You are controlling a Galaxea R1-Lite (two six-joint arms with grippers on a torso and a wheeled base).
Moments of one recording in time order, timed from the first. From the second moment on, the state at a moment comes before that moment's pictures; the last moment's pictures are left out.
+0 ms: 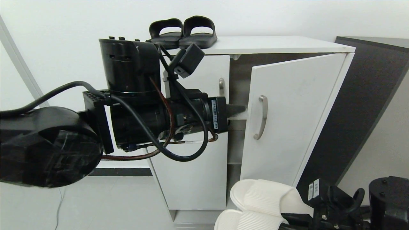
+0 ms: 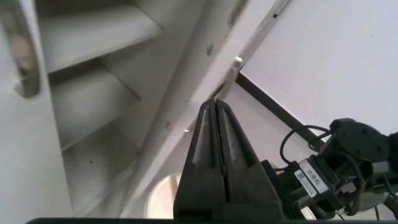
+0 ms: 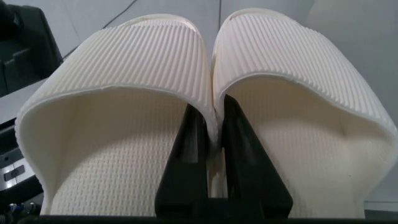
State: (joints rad) left arm -0.70 1.65 -1.15 -0.41 -0.33 -0.30; right arm 0.78 1.52 -0.22 -0.93 0.26 -0.11
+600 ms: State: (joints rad) left arm -0.67 1.89 -1.29 -0.59 -0.32 -0.34; right arm 0.85 1.51 -0.18 -0.92 0.26 -0.11
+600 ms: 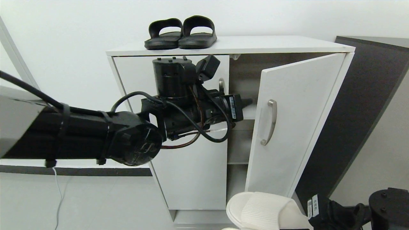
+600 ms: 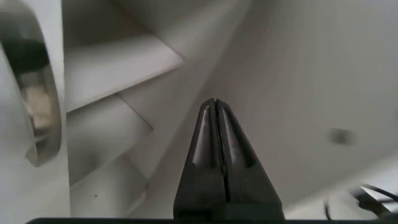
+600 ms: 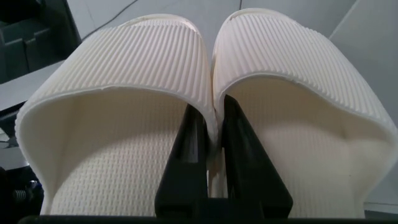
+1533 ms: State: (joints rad) left arm -0.81 1.91 -1.24 -0.69 -0.22 -0.36; right arm 0.90 1.52 -0.16 -0.93 0.25 -0.10
